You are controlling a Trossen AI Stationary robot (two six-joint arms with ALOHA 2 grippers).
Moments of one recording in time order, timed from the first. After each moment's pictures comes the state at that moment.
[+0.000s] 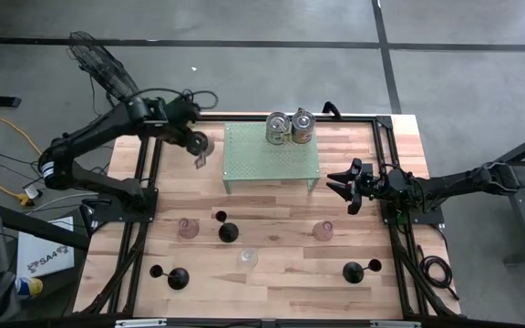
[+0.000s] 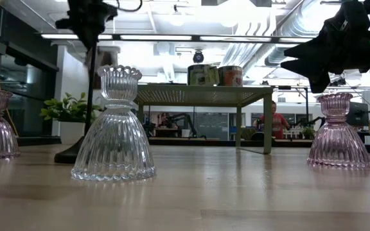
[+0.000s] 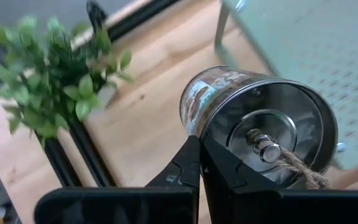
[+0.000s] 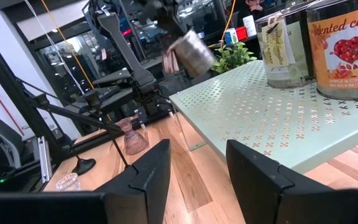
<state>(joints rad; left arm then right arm) 0.45 1.22 1.42 -1.36 -0.30 -0.52 0.05 0.51 0.02 0.52 0.25 0.37</state>
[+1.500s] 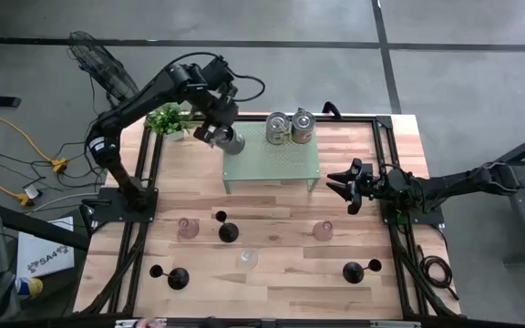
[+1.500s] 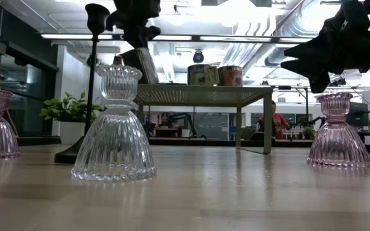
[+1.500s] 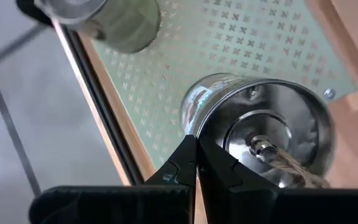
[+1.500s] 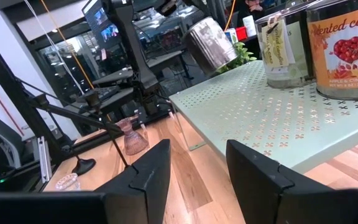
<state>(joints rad) 0.60 1.67 1.87 -1.31 0.17 1.09 0.05 0.51 0.02 0.52 0.25 0.37</state>
